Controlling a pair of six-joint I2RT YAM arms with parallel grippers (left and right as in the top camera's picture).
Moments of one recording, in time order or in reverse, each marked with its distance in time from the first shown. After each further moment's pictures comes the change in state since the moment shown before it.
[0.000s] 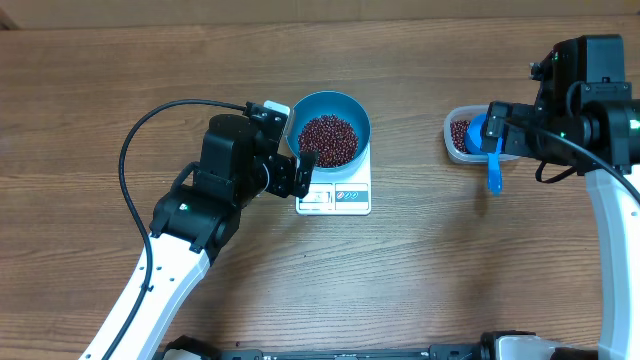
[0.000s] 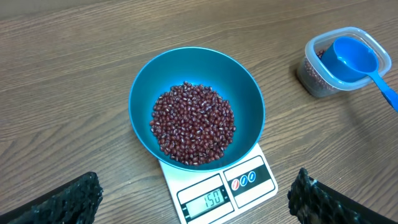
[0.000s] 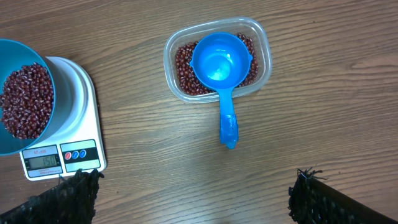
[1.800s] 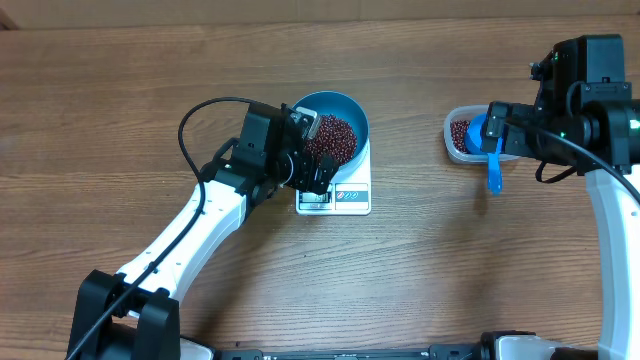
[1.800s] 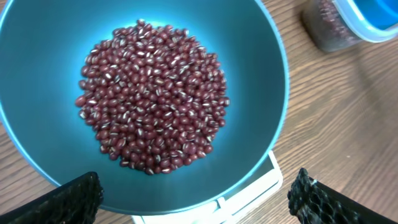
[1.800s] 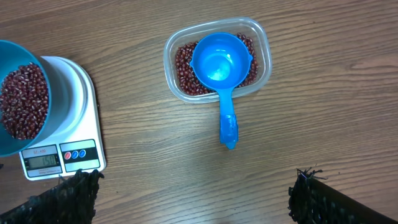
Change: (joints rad) left arm -0.001 0.346 0.006 0.121 0.155 0.000; right arm 0.000 0.000 0.000 0.000 0.000 -0.003
